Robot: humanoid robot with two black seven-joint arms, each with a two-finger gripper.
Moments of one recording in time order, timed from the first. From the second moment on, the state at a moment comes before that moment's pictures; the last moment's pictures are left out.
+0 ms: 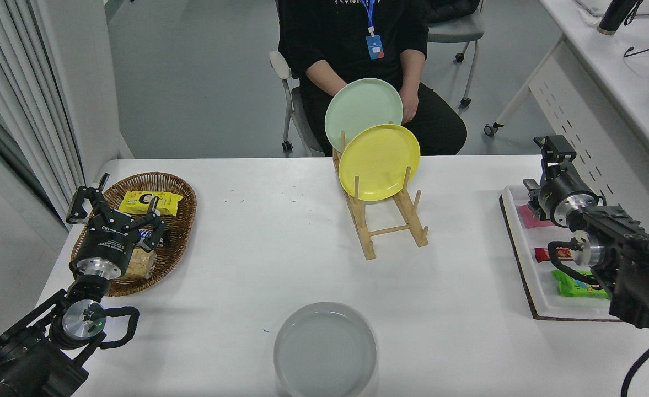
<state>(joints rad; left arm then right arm) -0.41 0.35 -1.02 -0.69 0.04 -0.47 -0.51 0.91 -0.32 0.18 0.37 0.04 -0.04 0.36</state>
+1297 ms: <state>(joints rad) -0.41 0.35 -1.02 -0.69 0.04 -0.47 -0.51 0.89 -0.20 0.44 0.37 0.21 -0.03 0.36</state>
